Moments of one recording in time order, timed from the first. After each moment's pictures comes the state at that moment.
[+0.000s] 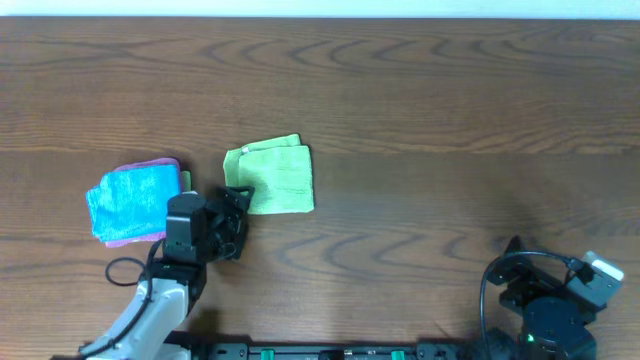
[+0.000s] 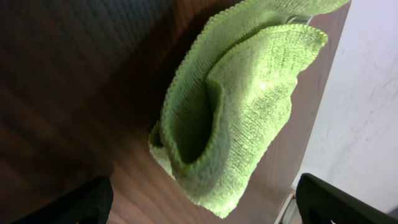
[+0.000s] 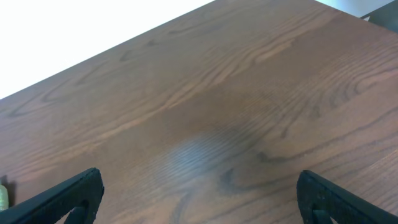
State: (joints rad) left arm -0.12 1.21 0.24 0.23 0.35 -1.43; right arm 0.49 0.21 0.70 -1.12 0.73 0.72
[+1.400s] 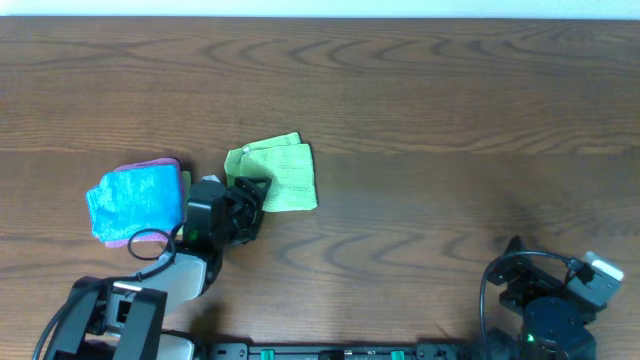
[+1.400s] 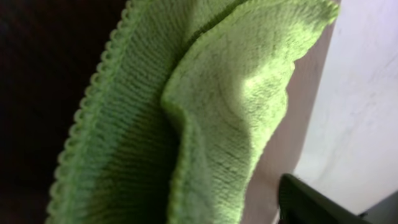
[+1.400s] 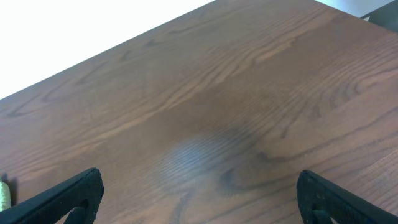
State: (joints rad) left arm -0.22 1.49 0.30 0.49 0.31 -1.44; right arm 0.49 0.21 0.70 -1.12 0.73 0.72
